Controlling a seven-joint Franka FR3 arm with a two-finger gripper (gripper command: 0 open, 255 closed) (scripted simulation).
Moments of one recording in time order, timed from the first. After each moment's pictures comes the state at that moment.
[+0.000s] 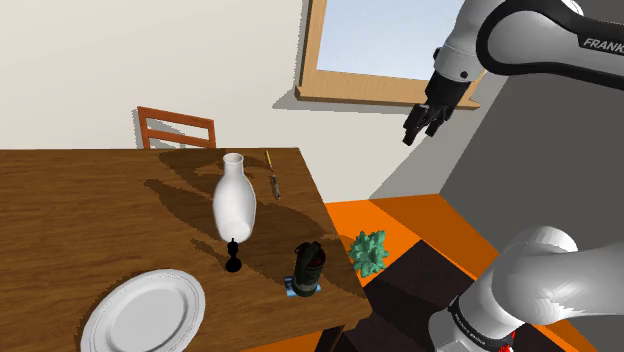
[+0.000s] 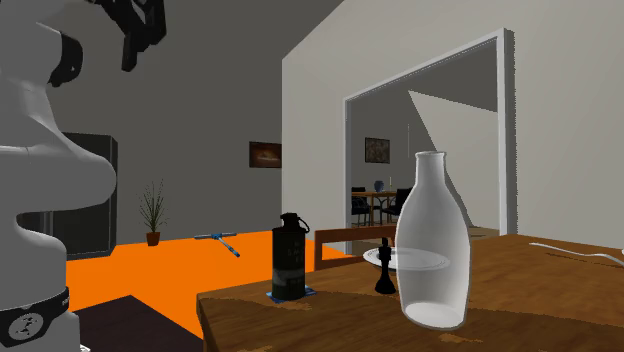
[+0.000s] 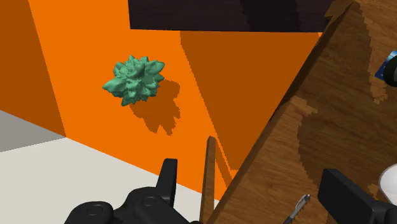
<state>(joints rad) 0.01 -0.77 0.02 -2.32 -0.08 1.65 0.08</state>
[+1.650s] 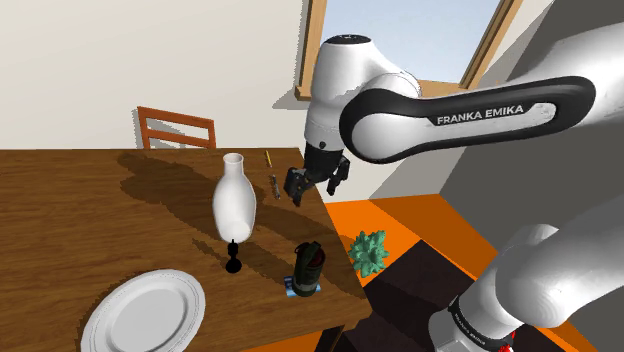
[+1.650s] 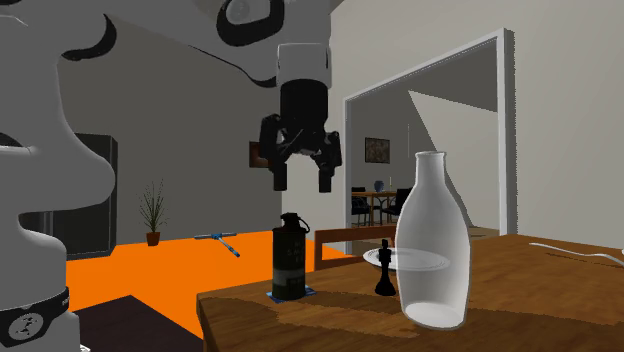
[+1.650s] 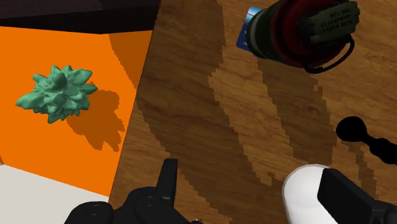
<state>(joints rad) 0.09 -0.30 0.47 -2.25 0.06 2.00 0.66</state>
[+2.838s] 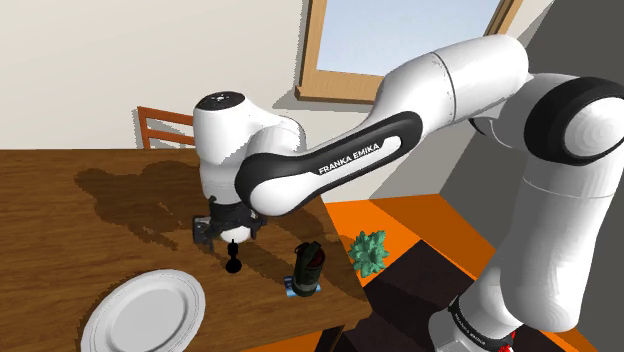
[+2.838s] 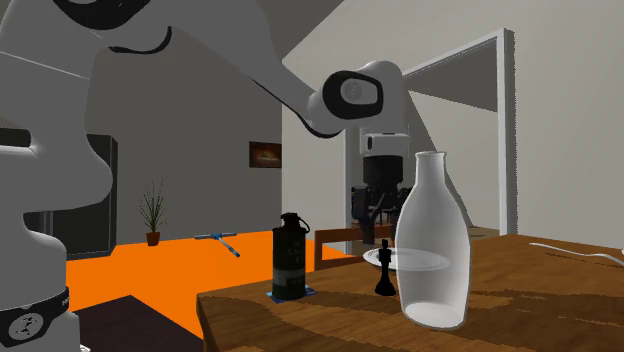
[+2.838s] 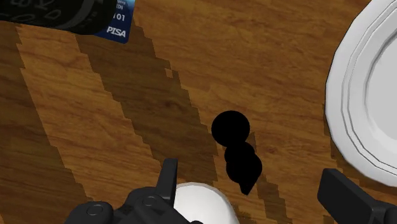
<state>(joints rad) 0.23 0.34 0.60 -1.82 -0.26 2.08 1.14</state>
